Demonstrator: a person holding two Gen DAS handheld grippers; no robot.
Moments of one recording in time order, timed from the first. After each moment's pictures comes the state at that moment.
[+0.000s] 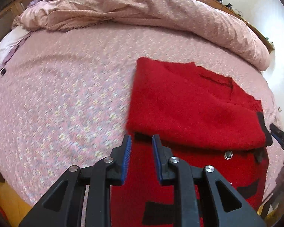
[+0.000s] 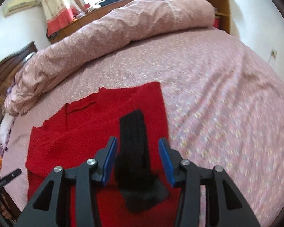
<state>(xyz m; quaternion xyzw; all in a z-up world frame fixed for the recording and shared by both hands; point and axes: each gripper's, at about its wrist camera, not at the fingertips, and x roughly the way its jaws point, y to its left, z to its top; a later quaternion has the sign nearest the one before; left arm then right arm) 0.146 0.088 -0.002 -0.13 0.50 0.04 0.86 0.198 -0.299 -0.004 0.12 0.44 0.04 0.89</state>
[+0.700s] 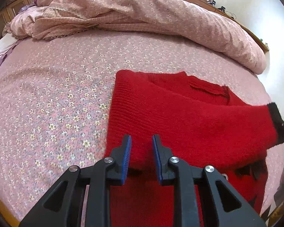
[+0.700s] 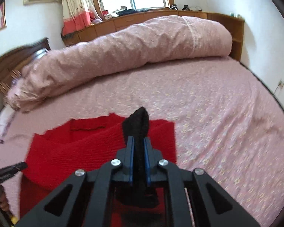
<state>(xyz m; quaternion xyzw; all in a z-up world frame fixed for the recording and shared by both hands) 0.194 0.072 -0.018 -0.13 0.47 0.02 0.87 0.229 -0.282 0.020 0.05 0.38 0.05 0.92</state>
